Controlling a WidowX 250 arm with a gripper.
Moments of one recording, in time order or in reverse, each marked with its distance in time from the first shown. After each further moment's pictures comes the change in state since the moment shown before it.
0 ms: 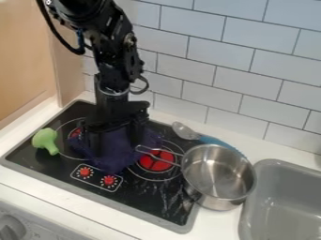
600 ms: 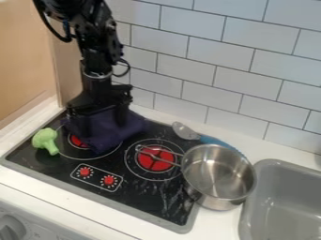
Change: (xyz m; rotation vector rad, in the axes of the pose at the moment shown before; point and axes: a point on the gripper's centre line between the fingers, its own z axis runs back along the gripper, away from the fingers) arm 0.048 0.007 -0.005 -0.001 0.006 0.065
